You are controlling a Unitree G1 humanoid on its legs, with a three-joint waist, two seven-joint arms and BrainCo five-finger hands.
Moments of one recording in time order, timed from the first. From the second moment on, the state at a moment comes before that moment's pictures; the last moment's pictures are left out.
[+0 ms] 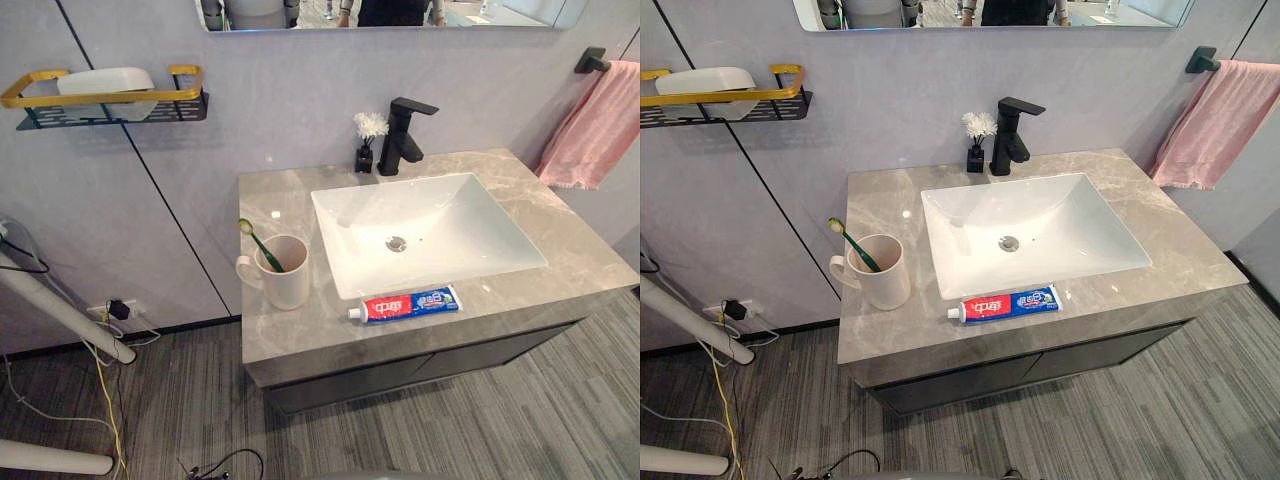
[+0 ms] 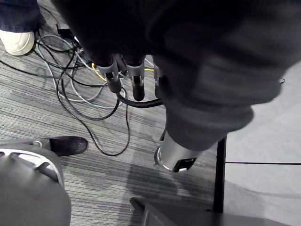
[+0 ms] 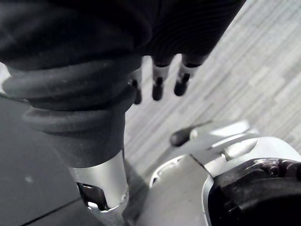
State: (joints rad) left arm 0.18 0.04 0.49 1.07 0.01 -0.12 0.13; right arm 0.23 -0.03 -0.41 1.08 0.19 -0.06 -0.02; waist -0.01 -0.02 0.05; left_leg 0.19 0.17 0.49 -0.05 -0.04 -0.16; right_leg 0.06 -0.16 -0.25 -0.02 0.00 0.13
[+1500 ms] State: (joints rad) left arm 0.17 0.10 0.72 -0.63 0.02 -0.21 0.48; right arm 0.18 -0.02 -0.27 0.99 0.10 -0.07 -0.02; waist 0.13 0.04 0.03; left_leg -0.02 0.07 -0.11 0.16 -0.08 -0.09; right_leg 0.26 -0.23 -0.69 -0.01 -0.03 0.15
